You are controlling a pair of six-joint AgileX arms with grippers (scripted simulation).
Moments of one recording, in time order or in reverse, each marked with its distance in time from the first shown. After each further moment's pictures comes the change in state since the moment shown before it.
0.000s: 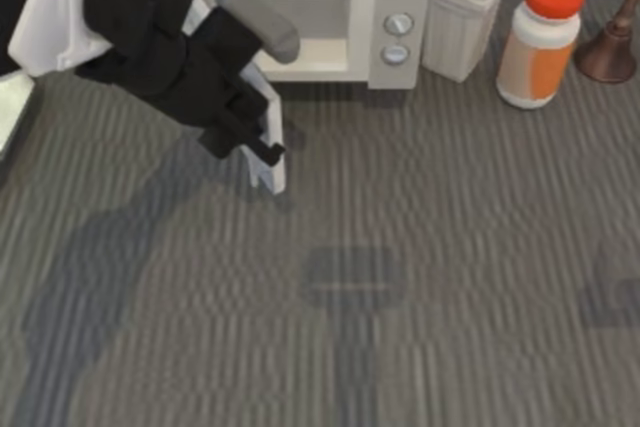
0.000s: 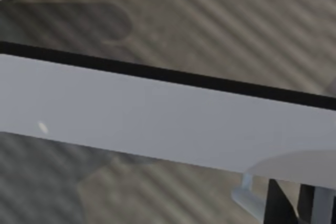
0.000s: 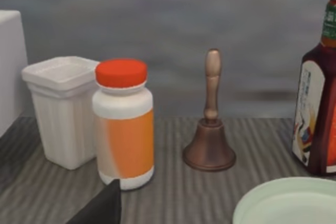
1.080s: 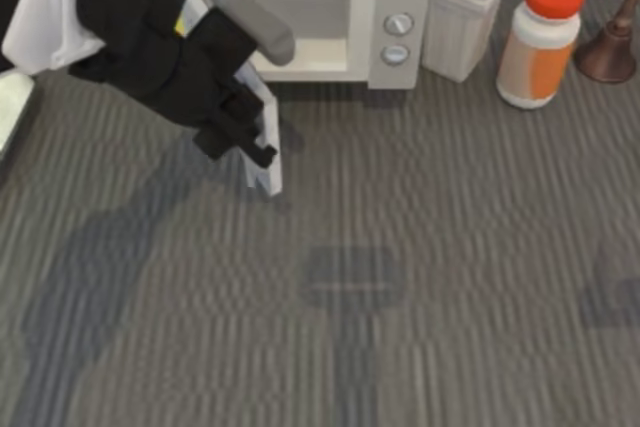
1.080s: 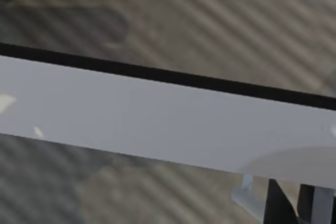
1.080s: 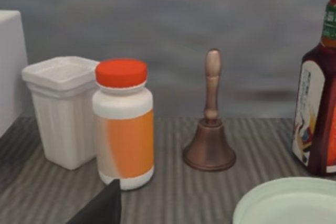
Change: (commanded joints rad) left arm 0.011 -0.003 -0.004 -0.009 0.020 0.035; right arm 0.000 0.000 0.000 0.000 0.000 0.000
